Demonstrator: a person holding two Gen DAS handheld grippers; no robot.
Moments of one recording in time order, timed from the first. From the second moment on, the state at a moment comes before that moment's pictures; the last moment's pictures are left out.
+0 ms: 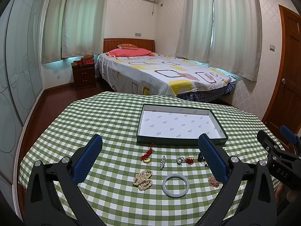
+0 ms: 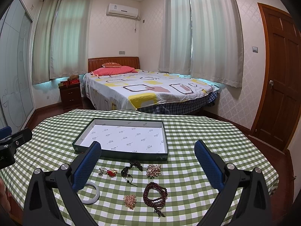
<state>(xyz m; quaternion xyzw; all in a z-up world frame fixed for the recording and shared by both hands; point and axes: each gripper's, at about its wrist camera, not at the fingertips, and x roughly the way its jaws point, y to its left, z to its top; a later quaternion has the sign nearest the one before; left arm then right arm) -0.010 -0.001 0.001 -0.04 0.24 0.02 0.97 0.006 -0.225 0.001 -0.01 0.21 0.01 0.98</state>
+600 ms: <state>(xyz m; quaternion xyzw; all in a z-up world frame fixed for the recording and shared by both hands) 0.008 0.003 -0.030 -0.03 0.27 0.03 0.96 0.013 -0.228 -0.024 -0.01 0.23 0.02 0.97</state>
